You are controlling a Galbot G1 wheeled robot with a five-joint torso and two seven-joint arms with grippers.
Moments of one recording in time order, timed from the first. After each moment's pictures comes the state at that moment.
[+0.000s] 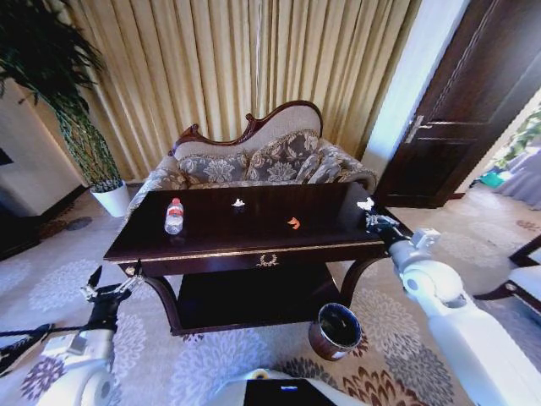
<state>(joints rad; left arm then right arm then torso) 1.82 -1.34 -0.97 -2.22 -0.48 -0.09 0.01 -1.29 0.86 0.71 2.02 0.76 -0.28 0.14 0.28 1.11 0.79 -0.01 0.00</state>
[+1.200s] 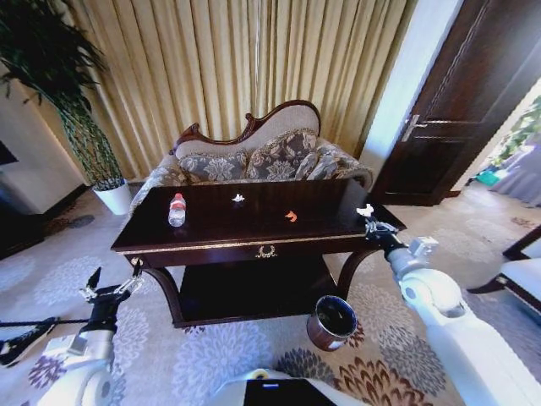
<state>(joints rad) 1.82 -1.34 -0.97 -2.21 -0.48 -0.10 0.00 -1.32 0.87 0.71 2.03 0.72 -0.27 0.14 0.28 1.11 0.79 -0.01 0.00</state>
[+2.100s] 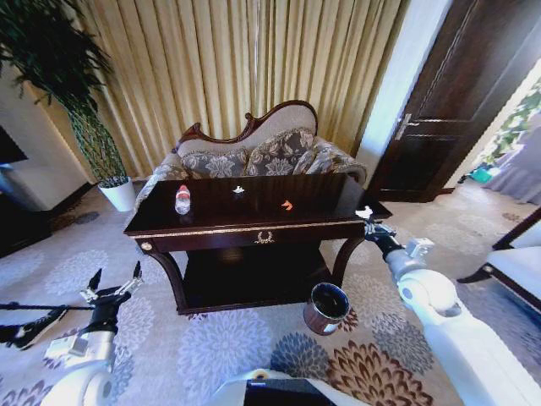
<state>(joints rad) 1.81 -1.34 -0.96 -2.18 -0.49 -0.12 0.01 -1.32 0.88 0.68 1.98 0.69 -0.25 0.14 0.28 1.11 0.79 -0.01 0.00</state>
